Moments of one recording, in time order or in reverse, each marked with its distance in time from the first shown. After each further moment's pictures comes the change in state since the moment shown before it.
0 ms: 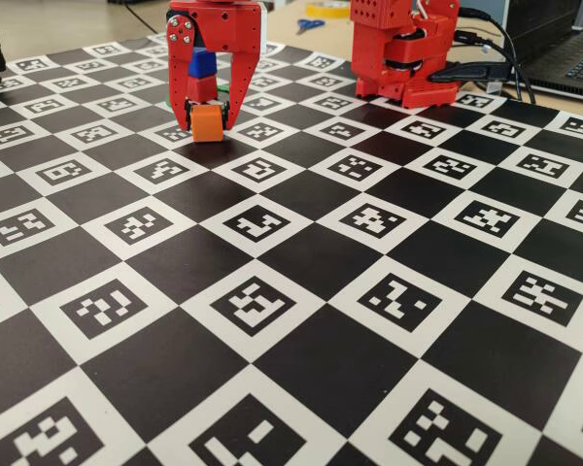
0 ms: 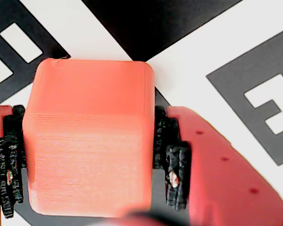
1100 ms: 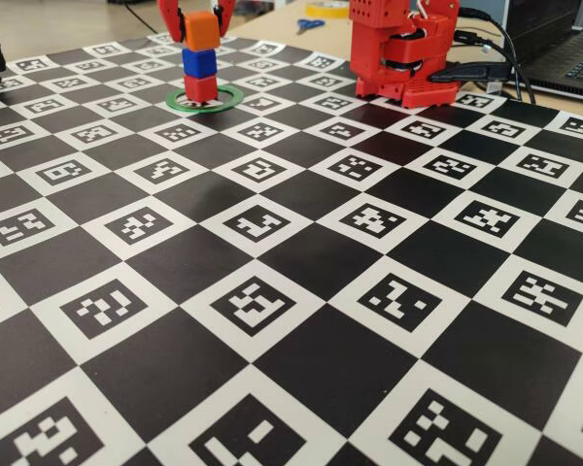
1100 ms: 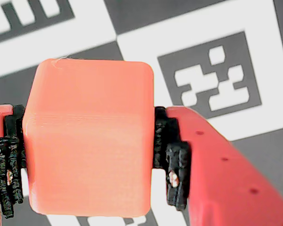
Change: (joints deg) arm 10.9 5.6 -26.3 34.6 -28.8
